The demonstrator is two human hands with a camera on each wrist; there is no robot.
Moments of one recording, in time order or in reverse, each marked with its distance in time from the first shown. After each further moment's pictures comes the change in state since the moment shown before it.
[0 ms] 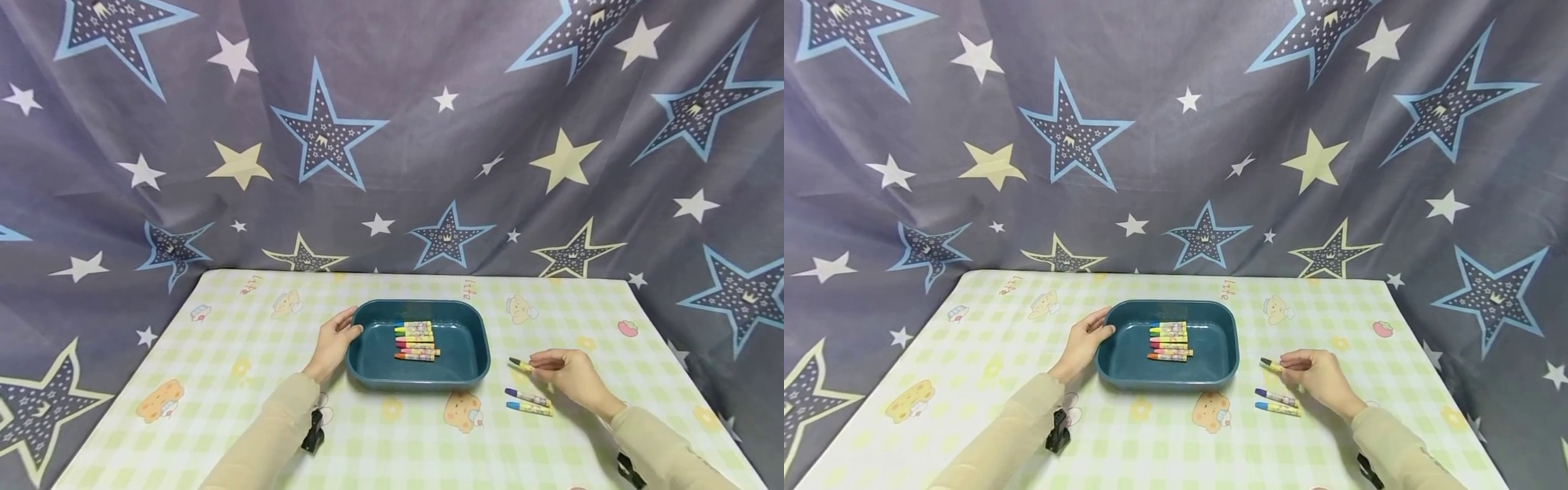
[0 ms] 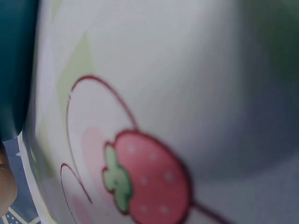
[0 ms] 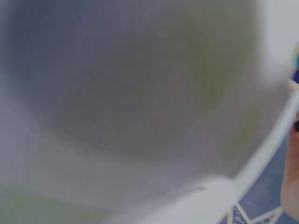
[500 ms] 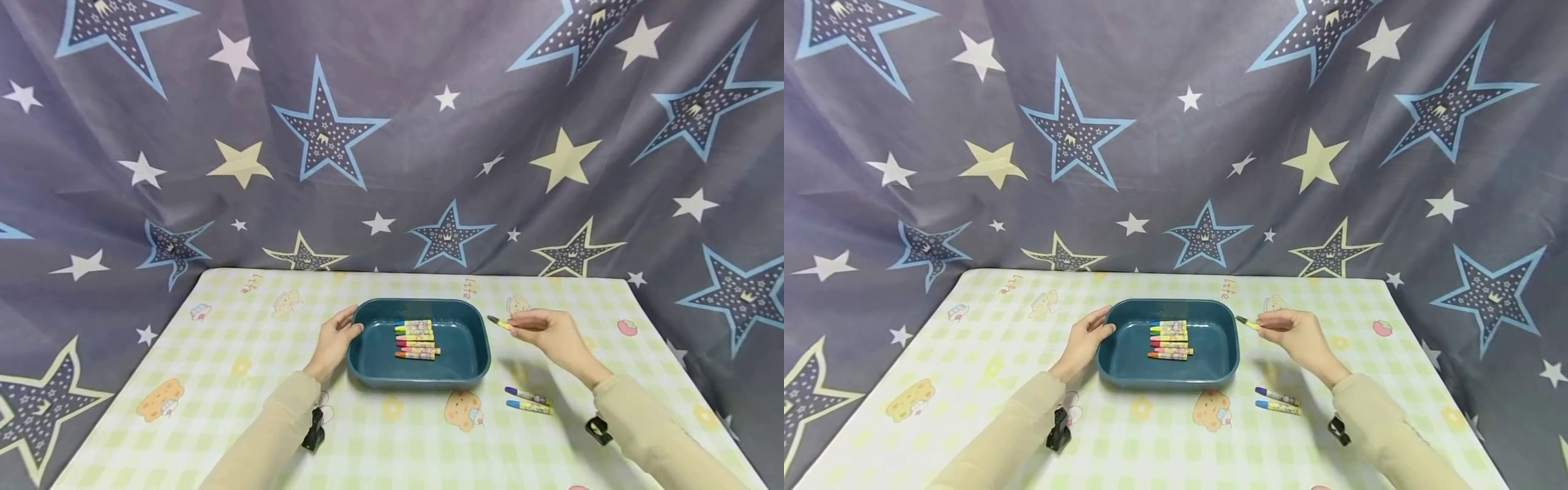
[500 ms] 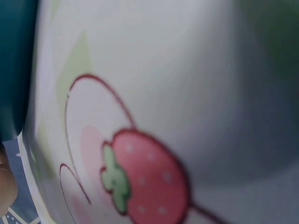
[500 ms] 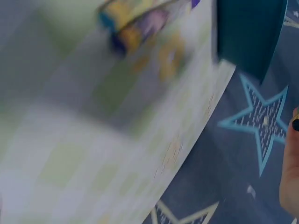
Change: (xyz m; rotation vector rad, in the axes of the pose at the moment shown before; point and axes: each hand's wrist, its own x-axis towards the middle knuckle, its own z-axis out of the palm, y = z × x) left_hand -0.007 0.015 -0.003 -0.032 -0.031 -0.026; right_hand 0.033 -0.070 -0.002 0.083 0.036 -0.089
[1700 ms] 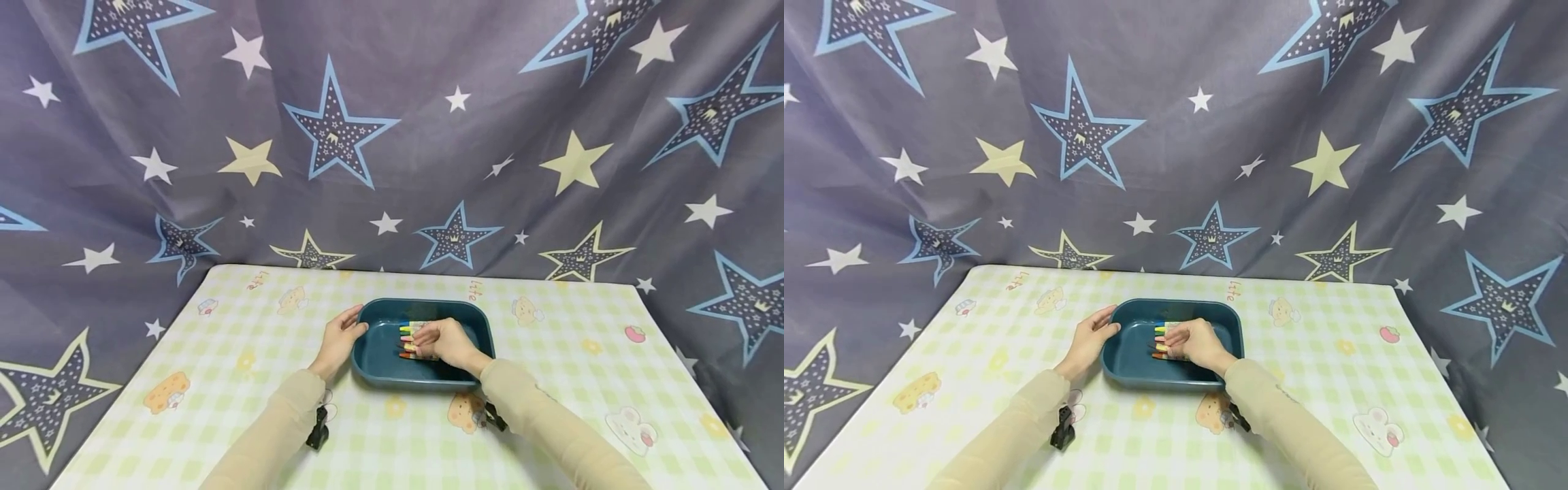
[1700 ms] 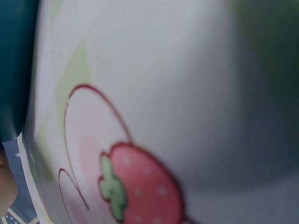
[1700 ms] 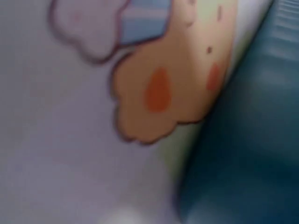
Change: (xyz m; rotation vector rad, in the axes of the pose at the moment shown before) left_hand 0.008 -0.012 0.000 0.009 0.046 0.052; right_hand 0.054 -0.022 0.152 0.054 -0.283 0.001
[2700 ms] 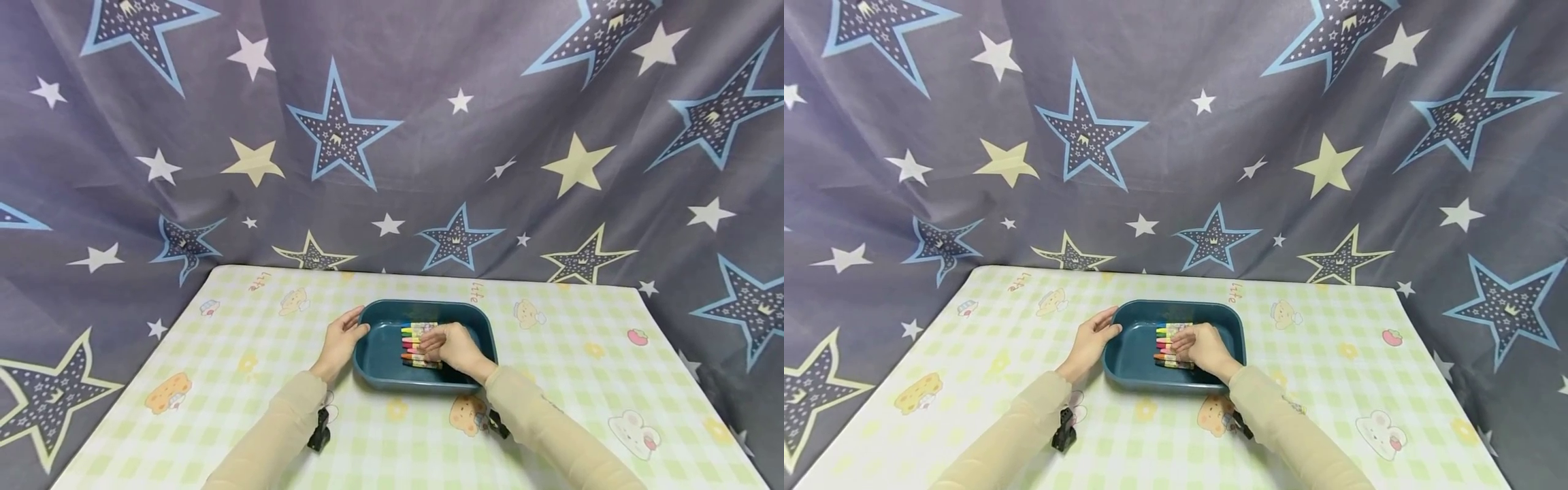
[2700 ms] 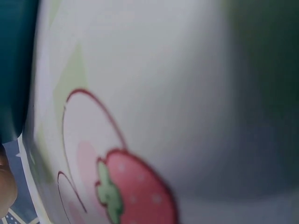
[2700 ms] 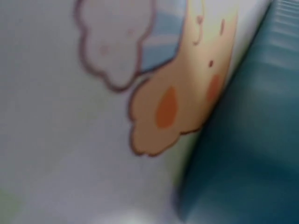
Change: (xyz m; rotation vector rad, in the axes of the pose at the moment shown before) left_hand -0.004 0.004 0.001 -0.012 0.015 -0.008; right_hand -0.010 -0.003 -0.002 0.042 0.008 0.012
